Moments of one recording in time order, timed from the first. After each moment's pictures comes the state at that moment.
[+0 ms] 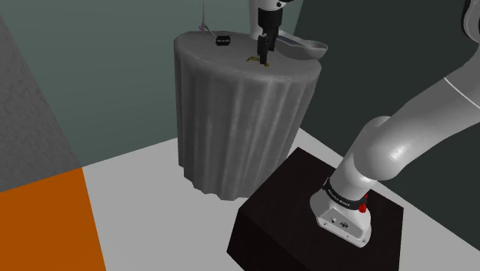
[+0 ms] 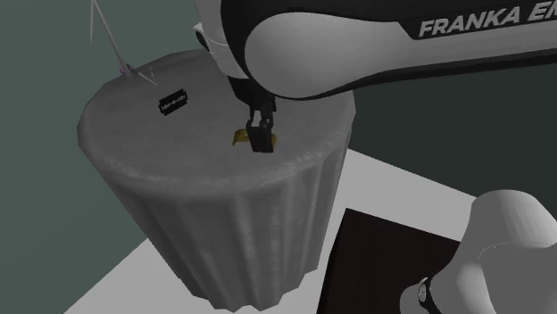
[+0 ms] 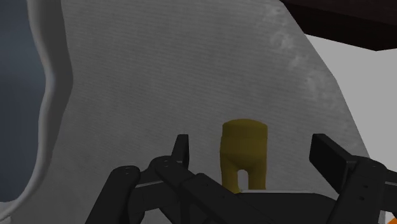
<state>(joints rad) 0.03 -0.35 0.03 -2.06 -0.31 1.69 -0.20</state>
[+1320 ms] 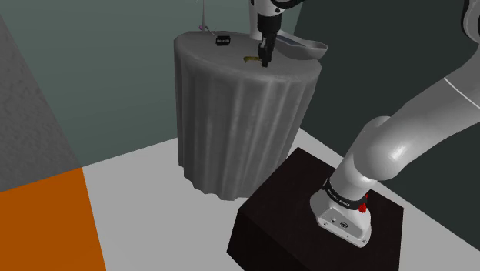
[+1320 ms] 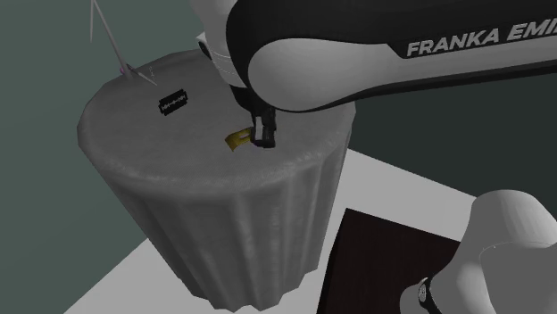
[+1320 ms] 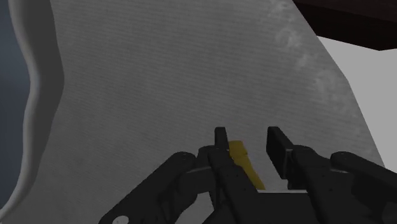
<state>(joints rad) 0.02 -0.34 0.02 -2.10 -0.32 1.73 -0.19</state>
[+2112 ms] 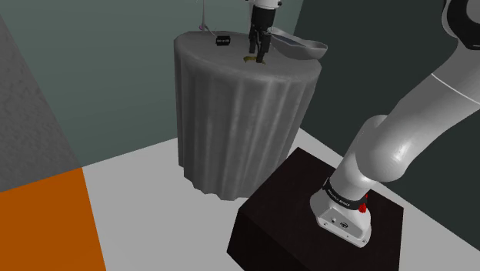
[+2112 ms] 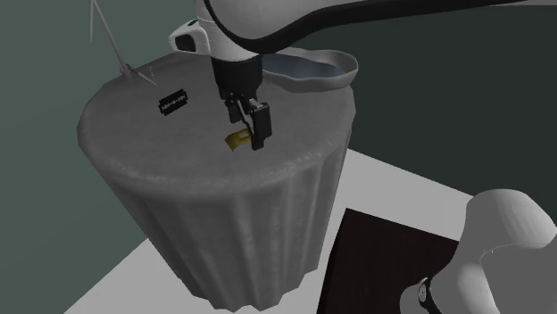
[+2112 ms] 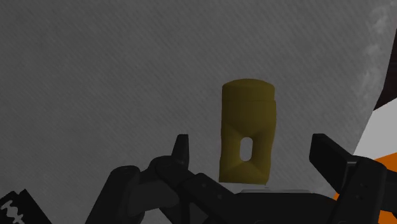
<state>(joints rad) 0.12 -0.23 -0.16 -1.97 -0.09 1.76 -0.97</state>
